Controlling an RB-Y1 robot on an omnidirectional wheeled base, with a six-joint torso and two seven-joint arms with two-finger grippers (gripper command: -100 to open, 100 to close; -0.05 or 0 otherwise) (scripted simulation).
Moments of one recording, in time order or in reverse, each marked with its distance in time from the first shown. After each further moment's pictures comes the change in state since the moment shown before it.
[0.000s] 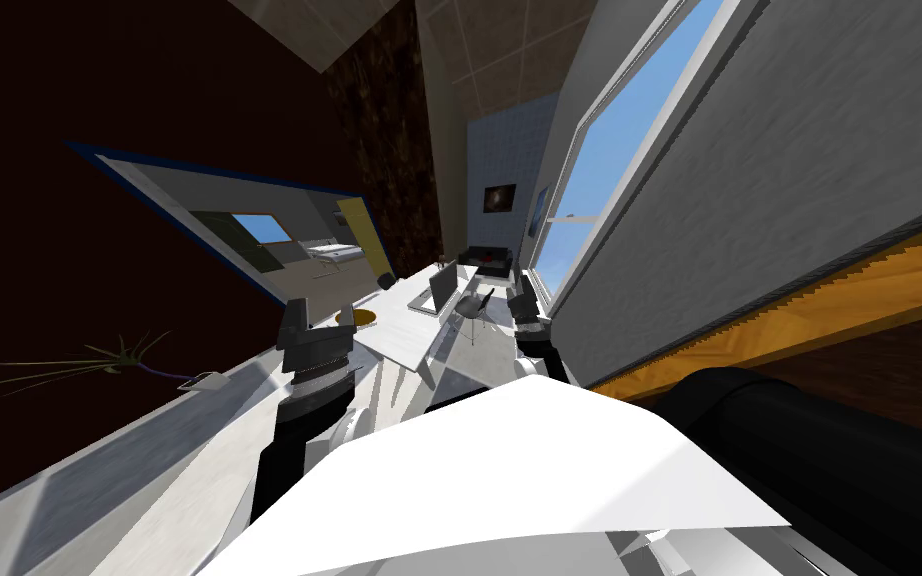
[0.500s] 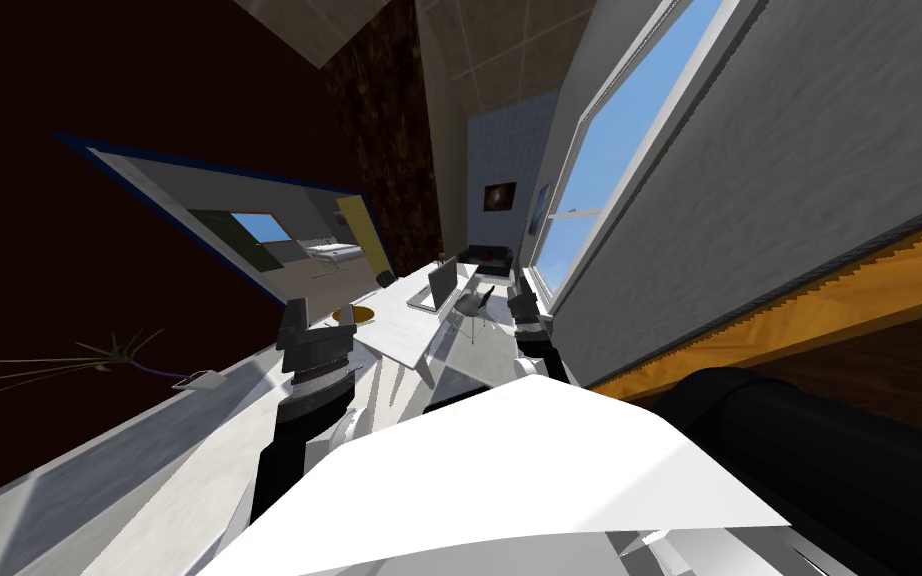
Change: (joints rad) left arm 0.000 0.000 0.000 0.000 0.000 0.000 0.000; right arm 0.000 0.000 0.000 0.000 0.000 0.000 0.000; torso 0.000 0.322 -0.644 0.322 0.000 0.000
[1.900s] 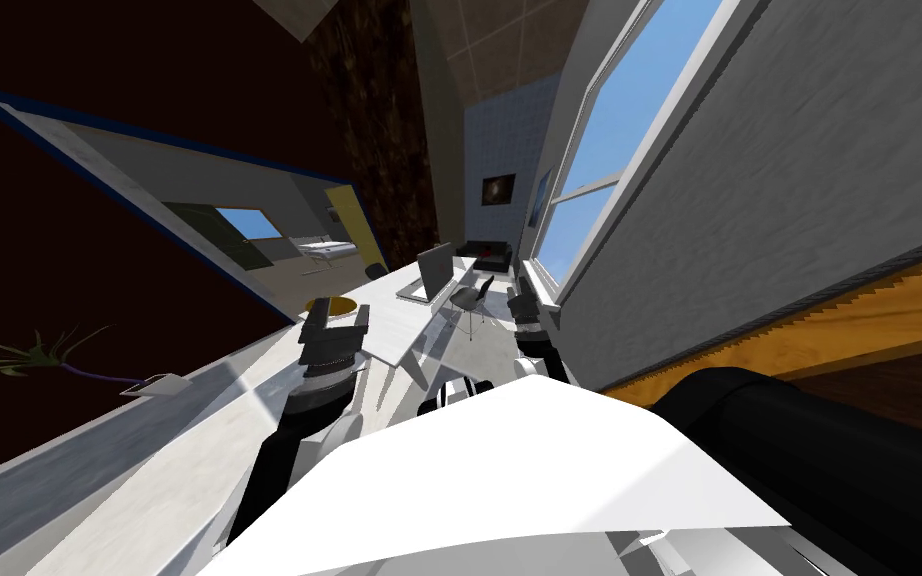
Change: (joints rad) left arm -0.039 0.236 -0.034 0.047 0.131 -0.009 0.000; right arm 0.000 0.000 0.000 0.000 0.000 0.000 0.000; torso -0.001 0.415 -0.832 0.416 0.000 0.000
